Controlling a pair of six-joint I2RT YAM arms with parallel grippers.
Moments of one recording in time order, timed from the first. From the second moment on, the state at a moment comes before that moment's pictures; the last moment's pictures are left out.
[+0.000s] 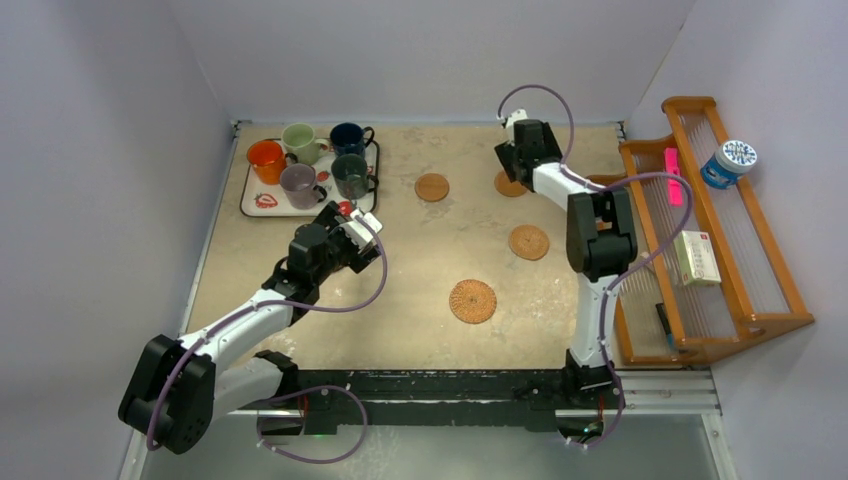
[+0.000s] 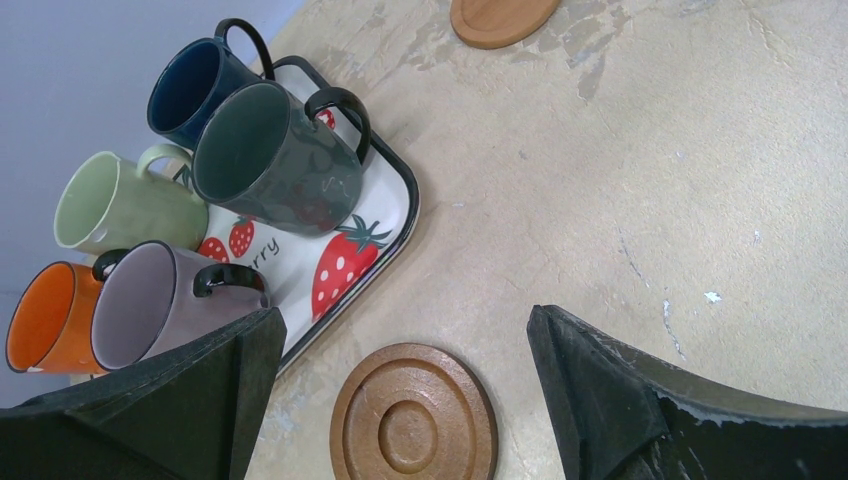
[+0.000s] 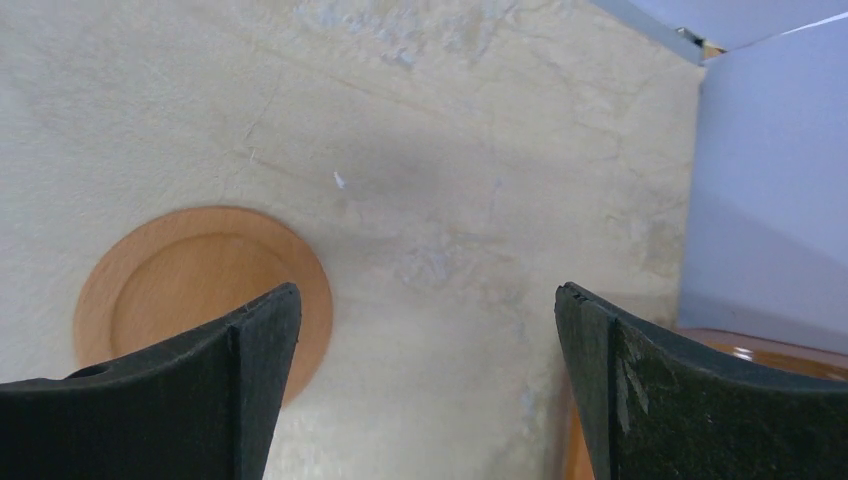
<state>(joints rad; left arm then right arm) -0.44 1.09 0.45 0.33 0.02 0.51 0.19 2.18 1.58 -0.04 0.40 -0.40</state>
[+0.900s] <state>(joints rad) -0.37 1.25 0.58 0.26 -0.05 0.53 0.43 1.38 0.91 -0.16 -0.08 -0.39</state>
